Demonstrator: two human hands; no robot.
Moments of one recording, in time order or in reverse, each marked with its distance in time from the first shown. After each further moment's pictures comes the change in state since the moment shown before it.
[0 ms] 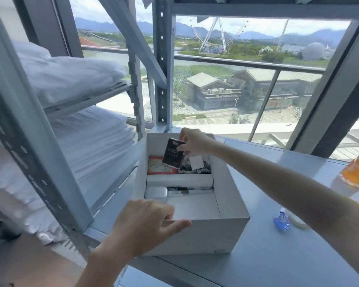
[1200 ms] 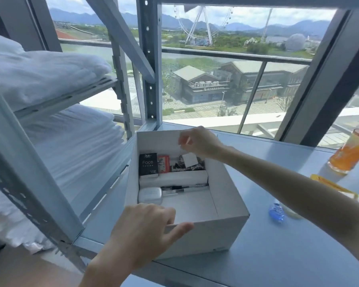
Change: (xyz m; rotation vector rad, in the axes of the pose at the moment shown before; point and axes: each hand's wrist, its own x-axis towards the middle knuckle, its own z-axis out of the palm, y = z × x) left_hand 0.006 0.006 0.005 -0.032 0.007 0.089; right_hand -0.022 0.031 -0.003 -0.165 0.222 -0.162
